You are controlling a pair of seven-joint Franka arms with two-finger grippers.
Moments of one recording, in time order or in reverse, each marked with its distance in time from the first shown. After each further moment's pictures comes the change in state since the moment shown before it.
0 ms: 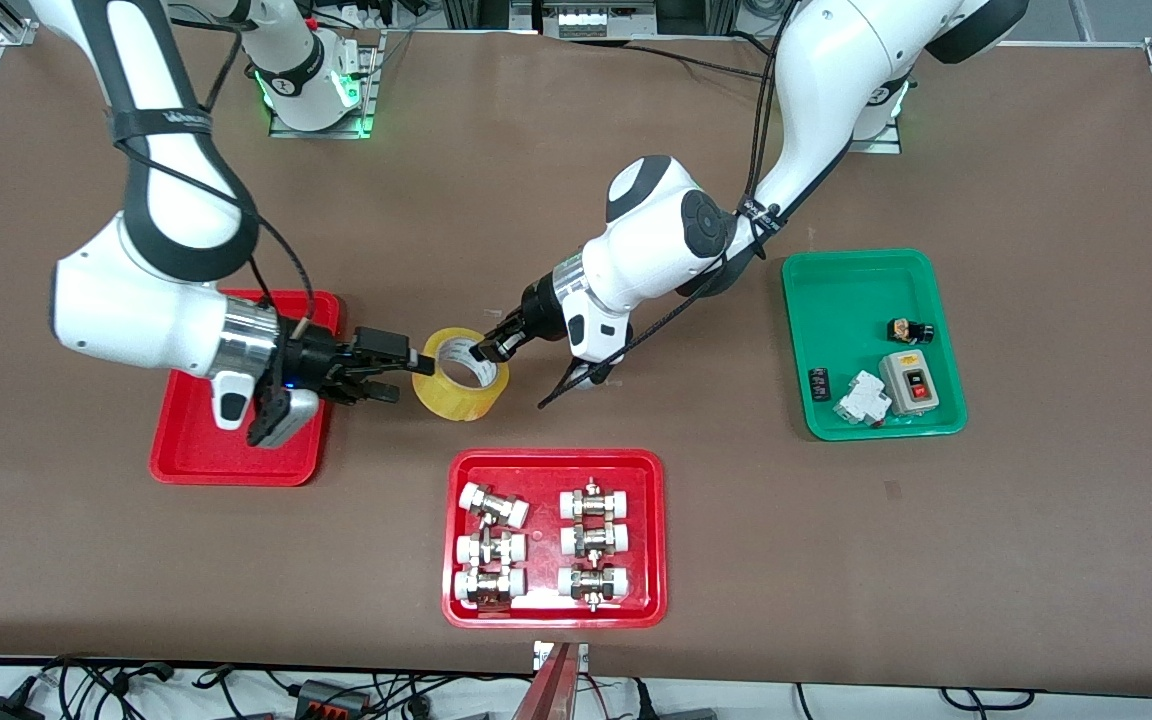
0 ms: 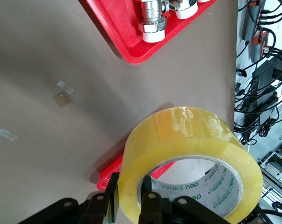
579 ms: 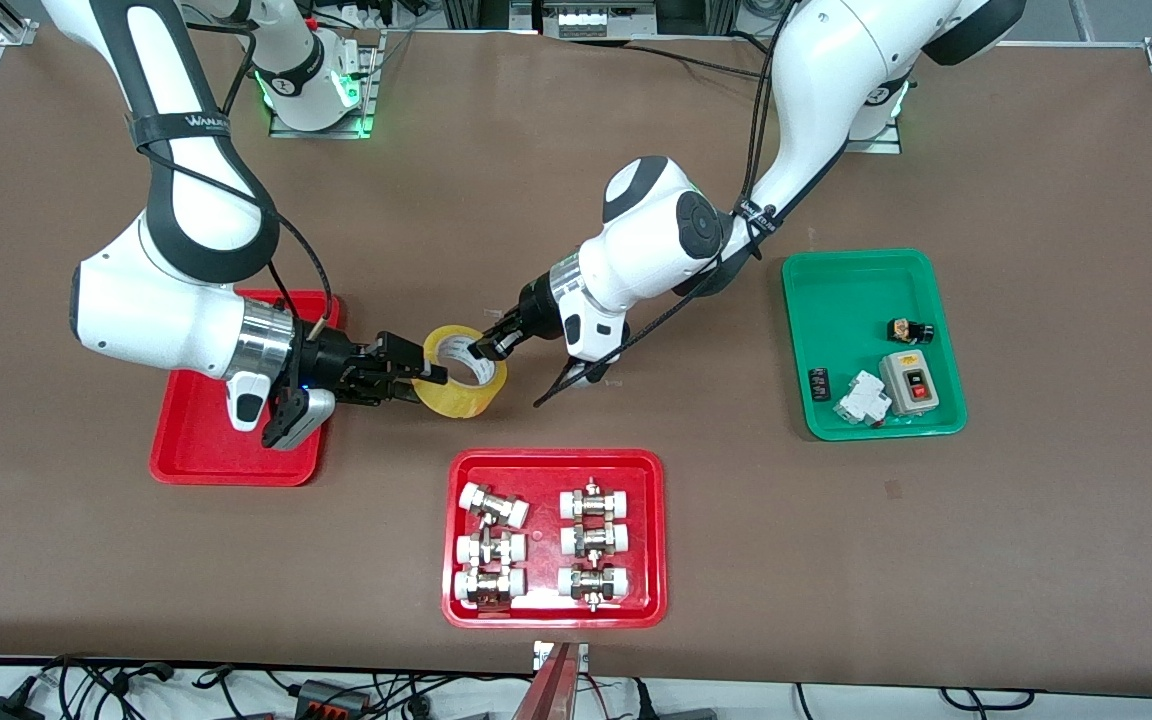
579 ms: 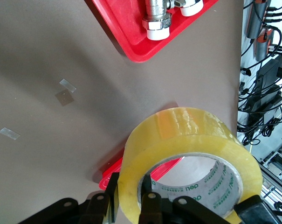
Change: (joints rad) left arm -0.005 0.009 0.000 0.000 -0.001 -0.001 0.000; right arm 0.010 0.005 -0.004 0.005 0.004 0.007 -0.031
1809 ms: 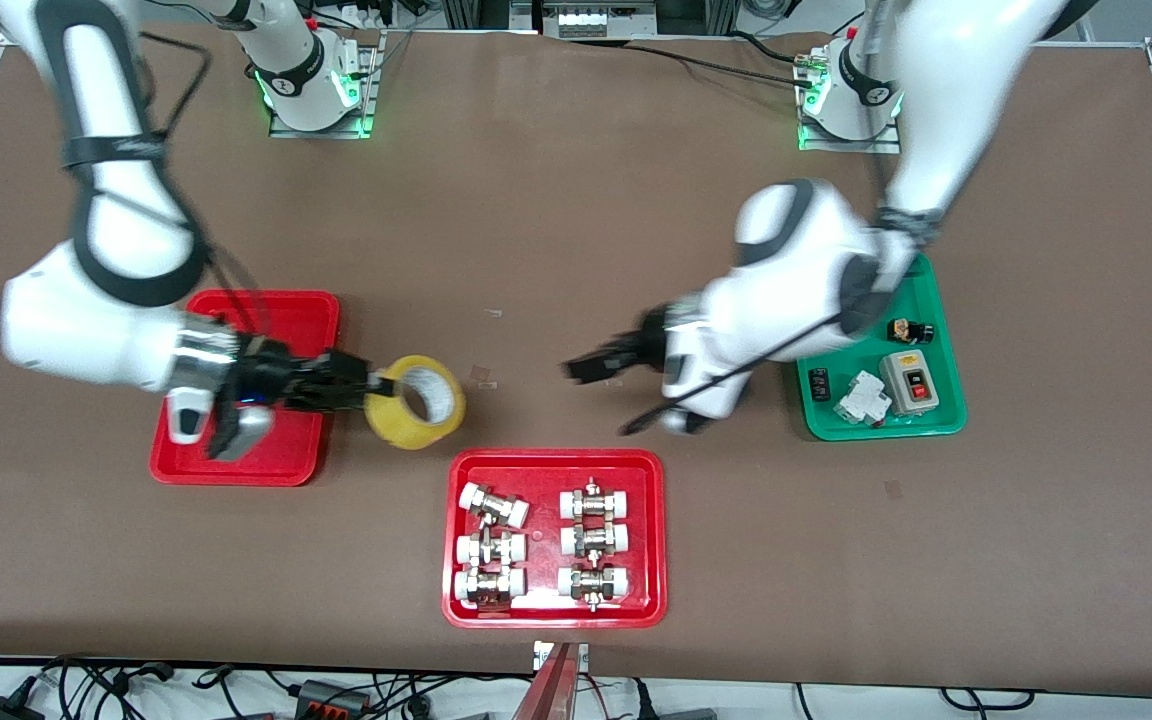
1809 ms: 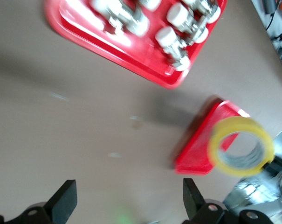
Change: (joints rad) left arm 0.347 -0.174 0.003 0.075 0.002 -0.737 0.541; right arm -0.178 0.013 -0.031 0.004 -0.036 -0.193 -0.028
